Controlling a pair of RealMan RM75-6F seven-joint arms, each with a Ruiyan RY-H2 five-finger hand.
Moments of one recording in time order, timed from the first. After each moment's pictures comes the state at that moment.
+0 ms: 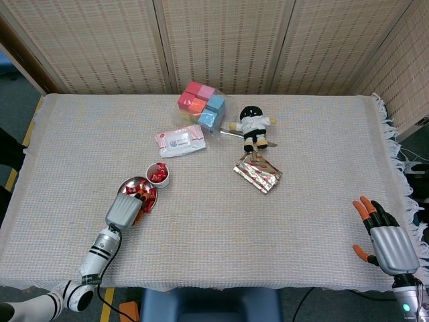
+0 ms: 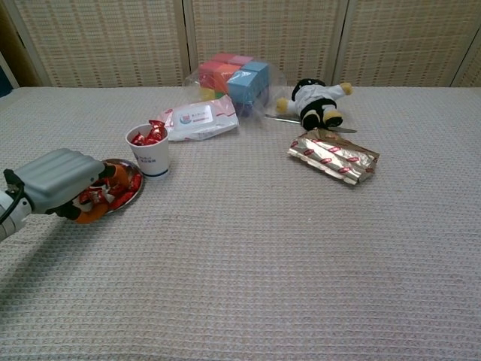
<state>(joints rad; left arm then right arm) -0.56 -1.74 -0.07 -1.04 1.40 1.10 0.35 0.07 -1.05 -0.01 -1.74 -1.51 1.40 -0.18</state>
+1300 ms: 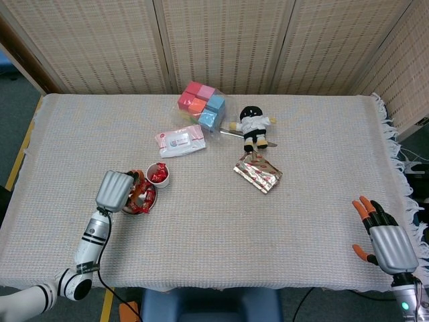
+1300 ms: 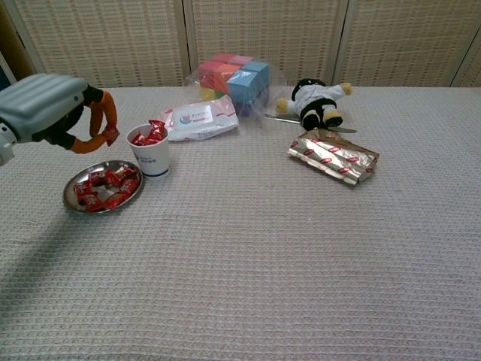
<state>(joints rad) -0.60 -1.61 -0.22 -1.24 1.39 1.21 0.31 0.08 -1.06 0.00 -1.74 -1.49 1.38 -0.18</state>
